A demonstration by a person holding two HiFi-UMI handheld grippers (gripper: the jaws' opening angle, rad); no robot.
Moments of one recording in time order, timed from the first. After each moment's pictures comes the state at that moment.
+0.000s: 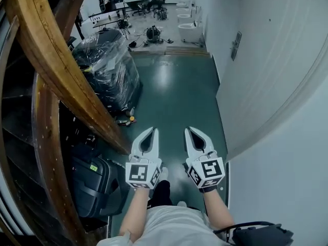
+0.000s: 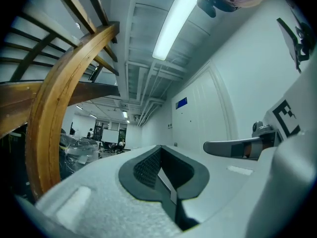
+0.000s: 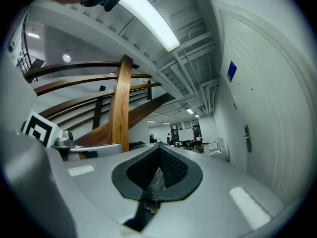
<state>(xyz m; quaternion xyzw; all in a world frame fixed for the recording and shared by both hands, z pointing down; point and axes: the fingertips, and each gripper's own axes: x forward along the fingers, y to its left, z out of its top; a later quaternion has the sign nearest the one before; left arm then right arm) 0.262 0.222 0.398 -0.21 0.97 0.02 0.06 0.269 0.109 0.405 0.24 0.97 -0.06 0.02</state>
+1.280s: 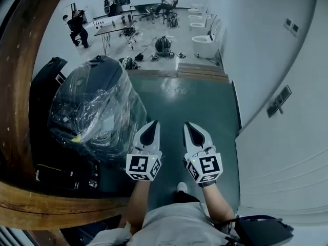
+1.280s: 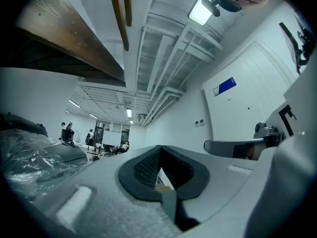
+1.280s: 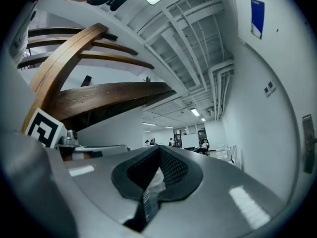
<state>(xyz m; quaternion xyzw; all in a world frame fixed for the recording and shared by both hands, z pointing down) -0.338 0.328 0.384 -0.20 0.98 0.02 0.06 -0.328 0.223 0.388 0.27 0.96 -0.05 0.06</state>
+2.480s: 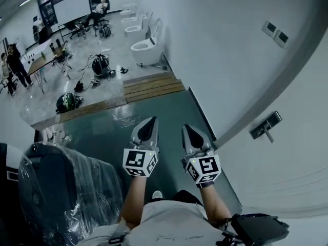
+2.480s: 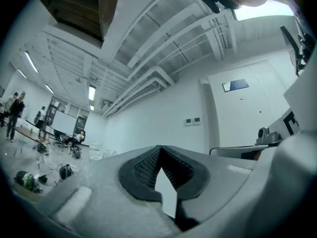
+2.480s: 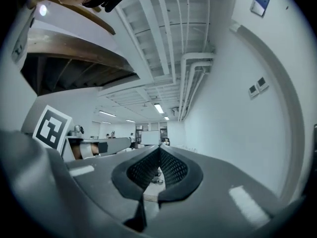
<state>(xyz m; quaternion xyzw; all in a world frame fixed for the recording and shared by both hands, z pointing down) -0.815 0.193 0.386 -0.43 0.90 0.07 0.04 -0.745 0.104 0.400 0.04 1.00 -0.02 0.02</state>
